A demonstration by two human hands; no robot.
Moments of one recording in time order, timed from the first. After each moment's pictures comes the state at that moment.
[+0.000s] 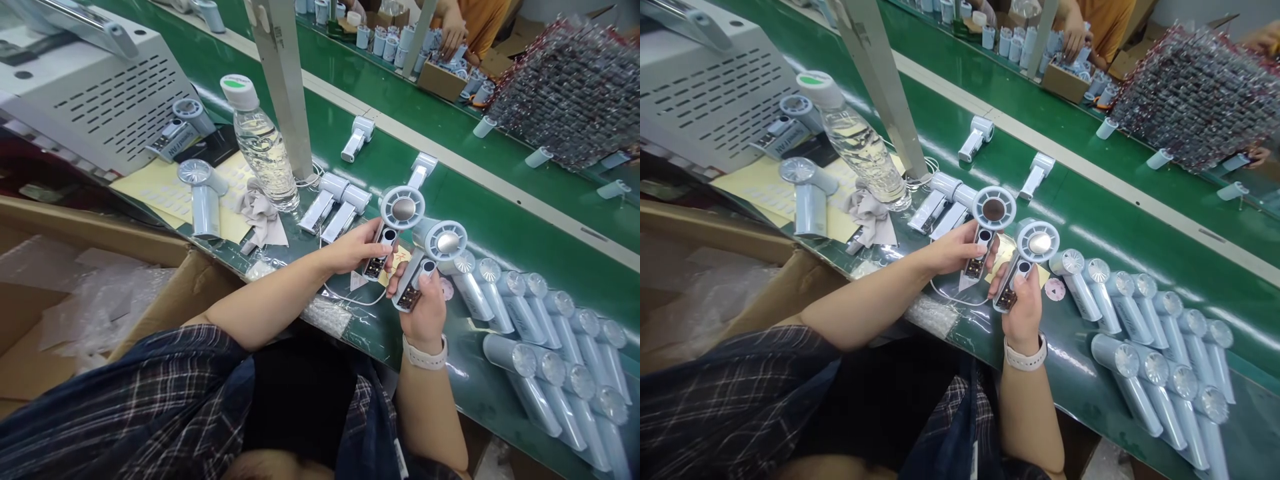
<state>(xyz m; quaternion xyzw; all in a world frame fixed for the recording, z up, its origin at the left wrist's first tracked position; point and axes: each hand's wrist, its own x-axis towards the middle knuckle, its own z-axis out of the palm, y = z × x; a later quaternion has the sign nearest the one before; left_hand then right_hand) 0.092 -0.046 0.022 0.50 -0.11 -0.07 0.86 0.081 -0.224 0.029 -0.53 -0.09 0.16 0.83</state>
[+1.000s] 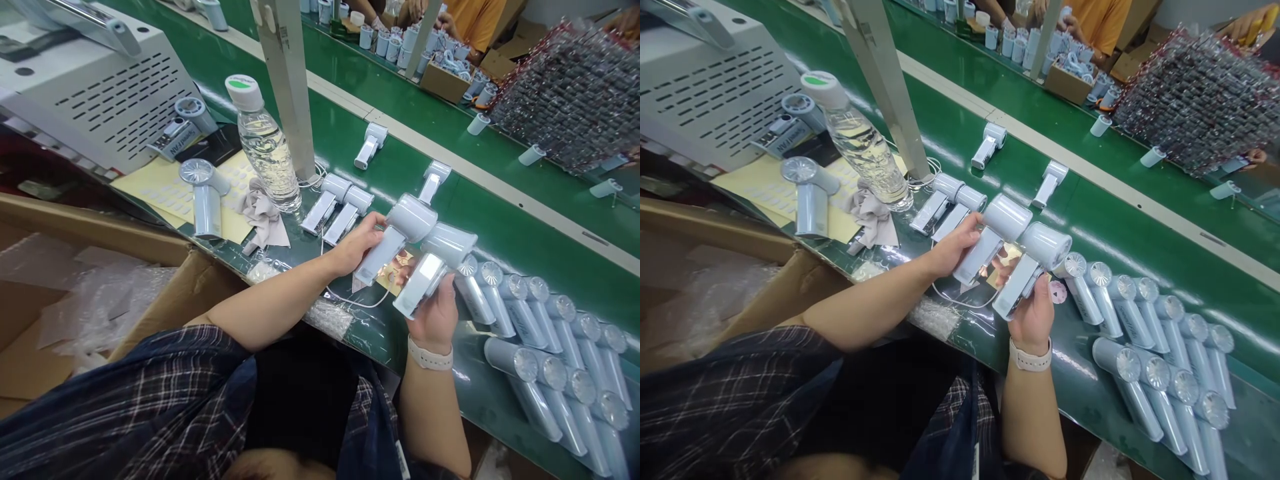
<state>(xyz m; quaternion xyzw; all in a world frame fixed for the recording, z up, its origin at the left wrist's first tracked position) 0.090 -0.047 0.015 0.51 -0.06 -0.03 0.86 0.087 -0.227 0.030 -0.51 -0.04 0.16 0.84</state>
